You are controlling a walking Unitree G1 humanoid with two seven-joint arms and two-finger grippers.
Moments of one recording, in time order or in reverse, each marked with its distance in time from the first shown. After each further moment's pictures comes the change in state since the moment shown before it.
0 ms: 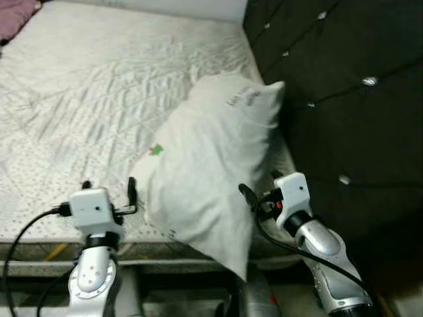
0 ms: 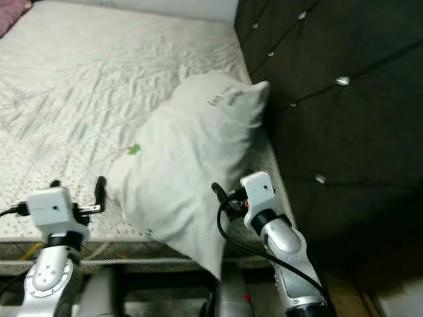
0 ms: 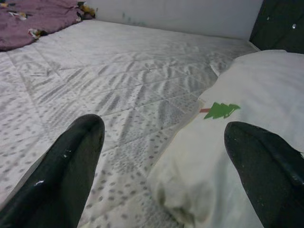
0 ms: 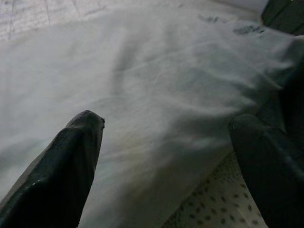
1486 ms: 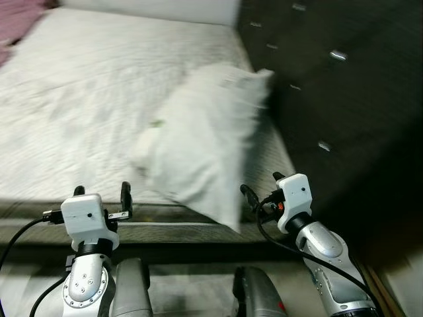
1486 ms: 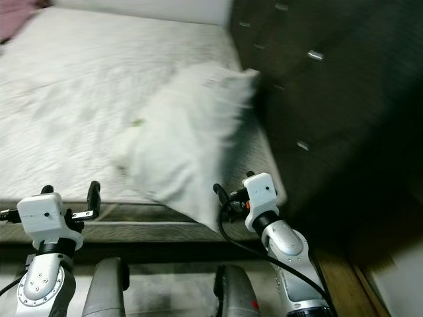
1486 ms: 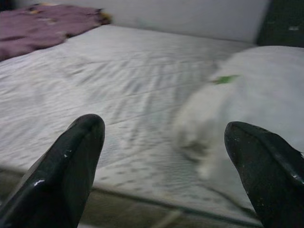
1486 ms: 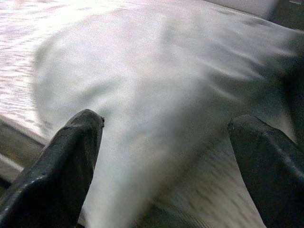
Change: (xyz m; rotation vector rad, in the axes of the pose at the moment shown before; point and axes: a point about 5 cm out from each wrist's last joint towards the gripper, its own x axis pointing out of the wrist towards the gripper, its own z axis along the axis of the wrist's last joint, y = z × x) left arm -0.007 0.005 0.000 -0.002 -0.002 0.002; right arm -0.005 -0.001 0.002 -0.005 0.014 -0.006
